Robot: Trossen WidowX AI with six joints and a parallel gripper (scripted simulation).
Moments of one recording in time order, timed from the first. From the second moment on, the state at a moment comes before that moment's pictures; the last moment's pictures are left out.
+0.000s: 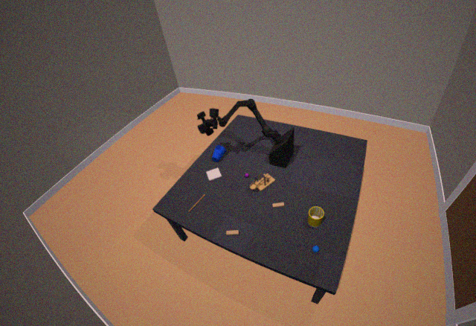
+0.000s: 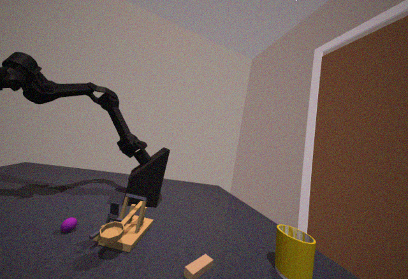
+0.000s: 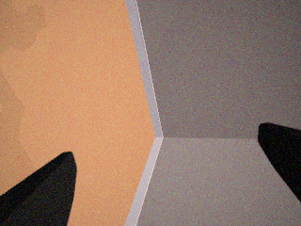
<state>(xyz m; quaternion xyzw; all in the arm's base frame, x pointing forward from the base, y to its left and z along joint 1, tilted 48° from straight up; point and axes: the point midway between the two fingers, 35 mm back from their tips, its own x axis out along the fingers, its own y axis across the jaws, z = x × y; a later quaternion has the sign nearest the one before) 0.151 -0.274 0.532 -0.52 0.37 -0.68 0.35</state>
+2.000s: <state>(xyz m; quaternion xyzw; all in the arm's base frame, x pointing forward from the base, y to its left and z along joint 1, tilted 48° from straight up) 0.344 -0.029 0.033 -0.14 0.54 -0.36 0.75</state>
